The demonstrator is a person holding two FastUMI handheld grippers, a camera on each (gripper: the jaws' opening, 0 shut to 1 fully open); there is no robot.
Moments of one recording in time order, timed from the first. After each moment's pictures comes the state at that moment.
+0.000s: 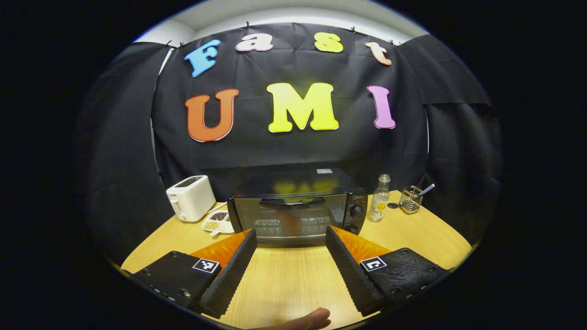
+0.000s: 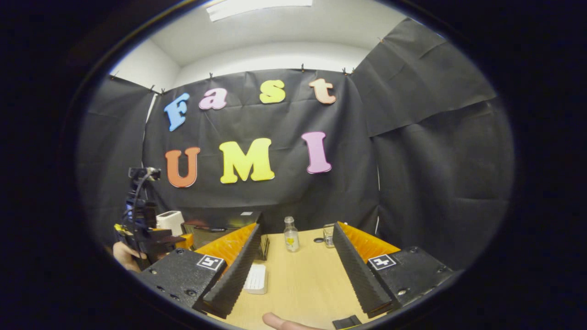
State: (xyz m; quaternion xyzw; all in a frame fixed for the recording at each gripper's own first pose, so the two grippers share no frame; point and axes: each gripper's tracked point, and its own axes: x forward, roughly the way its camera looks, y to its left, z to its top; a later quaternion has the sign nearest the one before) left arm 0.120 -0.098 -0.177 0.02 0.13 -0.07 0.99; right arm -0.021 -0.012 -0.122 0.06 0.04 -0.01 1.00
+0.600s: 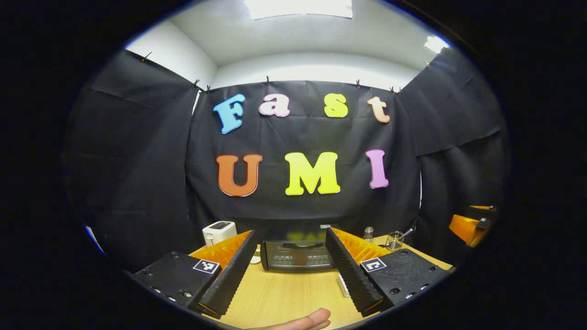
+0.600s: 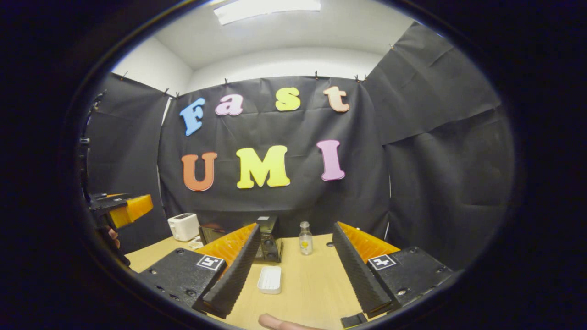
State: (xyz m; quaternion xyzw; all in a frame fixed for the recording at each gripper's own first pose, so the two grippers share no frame) left arm -0.030 -0.059 -0.034 -0.01 -0.03 -0.04 1.00; right arm -0.052 0.028 -0.095 0.06 0.02 0.03 1.00
